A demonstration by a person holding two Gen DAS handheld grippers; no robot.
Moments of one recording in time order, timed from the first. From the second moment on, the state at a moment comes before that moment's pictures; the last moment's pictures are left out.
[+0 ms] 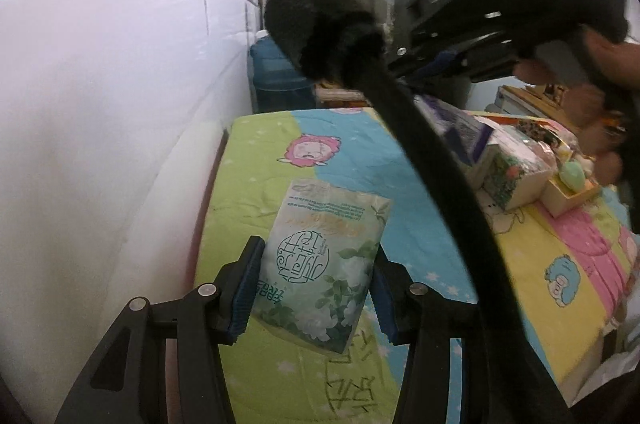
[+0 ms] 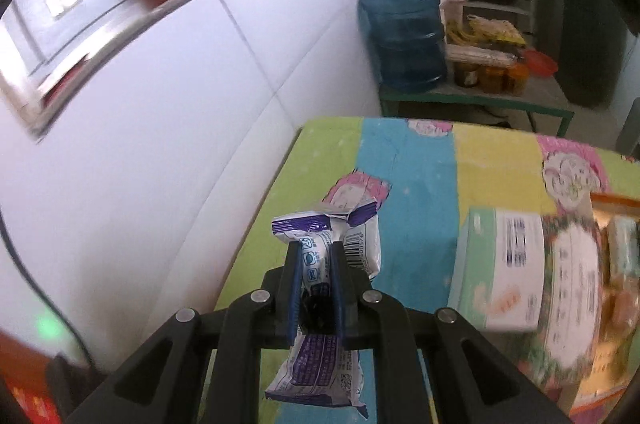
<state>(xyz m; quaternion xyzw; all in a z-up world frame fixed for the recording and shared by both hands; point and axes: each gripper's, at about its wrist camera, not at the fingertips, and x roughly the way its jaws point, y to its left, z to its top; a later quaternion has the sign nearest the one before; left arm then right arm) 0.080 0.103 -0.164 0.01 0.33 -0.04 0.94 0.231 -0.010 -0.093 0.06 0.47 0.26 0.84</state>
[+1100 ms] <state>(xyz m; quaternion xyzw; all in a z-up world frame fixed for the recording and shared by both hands) 0.050 0.065 -0.148 0.01 0.33 -0.13 0.94 0.089 -0.216 -0.074 0.16 0.41 0.11 0.89</state>
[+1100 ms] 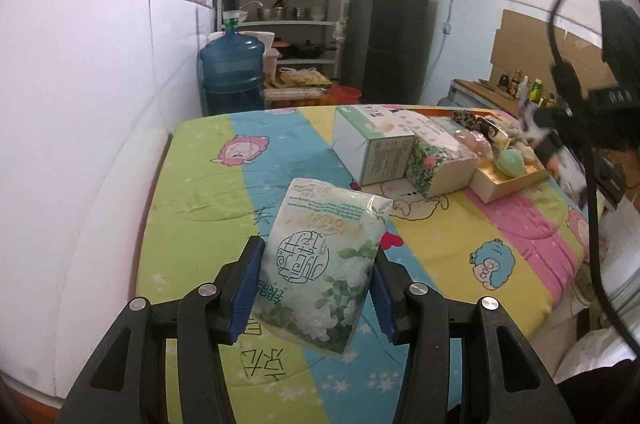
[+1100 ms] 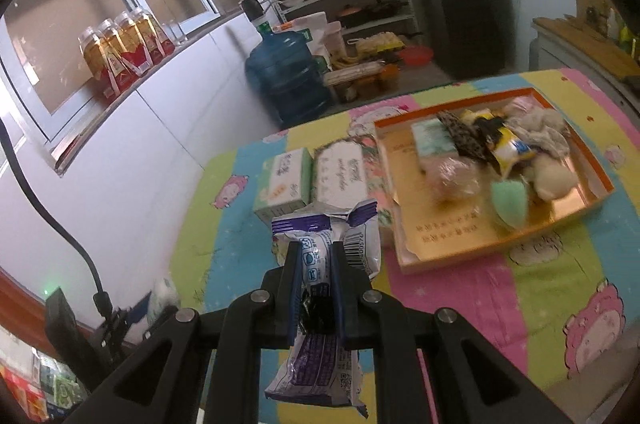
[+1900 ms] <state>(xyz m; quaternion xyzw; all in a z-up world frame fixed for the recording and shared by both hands) 0.075 -0.066 -0.109 0.02 0.31 -0.28 0.91 0.022 -0.318 -0.074 0.21 0.37 0.02 0.91</state>
